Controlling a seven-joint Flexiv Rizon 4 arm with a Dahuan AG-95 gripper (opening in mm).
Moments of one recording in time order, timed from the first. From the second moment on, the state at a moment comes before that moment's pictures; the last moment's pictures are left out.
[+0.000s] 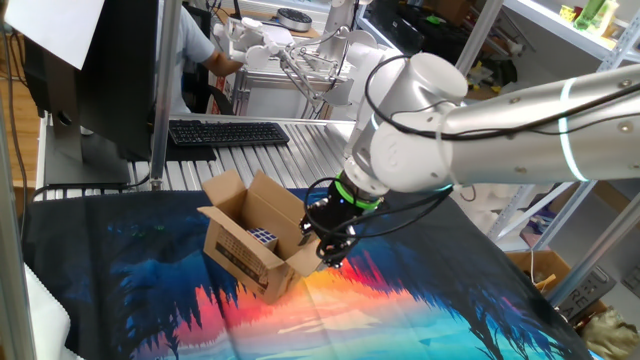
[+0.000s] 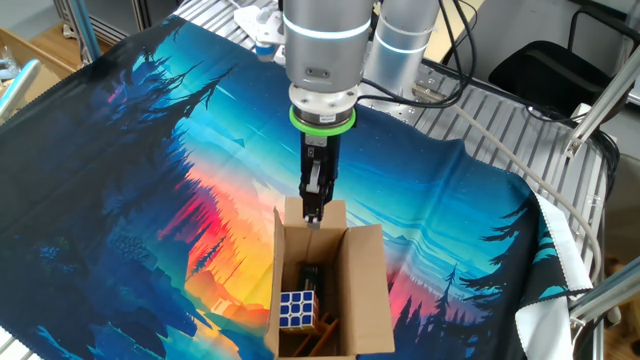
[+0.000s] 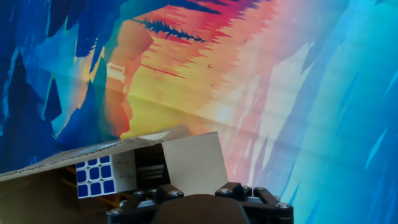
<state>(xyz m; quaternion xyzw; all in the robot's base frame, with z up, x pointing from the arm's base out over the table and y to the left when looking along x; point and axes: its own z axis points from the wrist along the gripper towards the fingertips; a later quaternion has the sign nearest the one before) 0.525 0.078 0.142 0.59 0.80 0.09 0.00</state>
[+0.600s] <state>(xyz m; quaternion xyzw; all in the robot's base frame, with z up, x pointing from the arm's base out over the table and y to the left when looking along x) 0.522 0.078 0.133 0.60 0.80 0.10 0.01</state>
